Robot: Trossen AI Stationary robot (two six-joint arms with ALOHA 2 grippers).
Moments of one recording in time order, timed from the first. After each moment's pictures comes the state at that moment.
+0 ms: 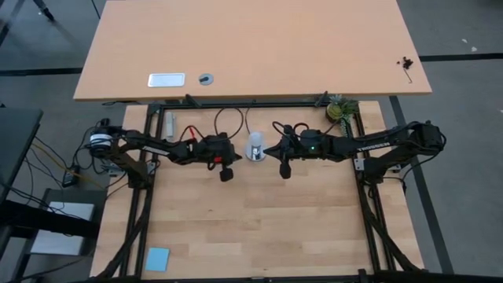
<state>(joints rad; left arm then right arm) 0.20 1.54 0.60 0.38 -0.01 0.07 -0.11 1.35 0.67 0.38 0.03 0.06</state>
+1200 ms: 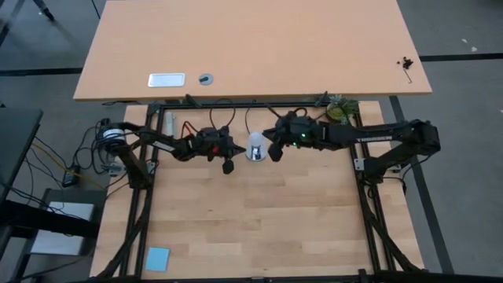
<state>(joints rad) 0.33 1.68 0.56 0.74 0.16 0.10 -0.16 1.38 0.96 -0.03 0.24 0.26</state>
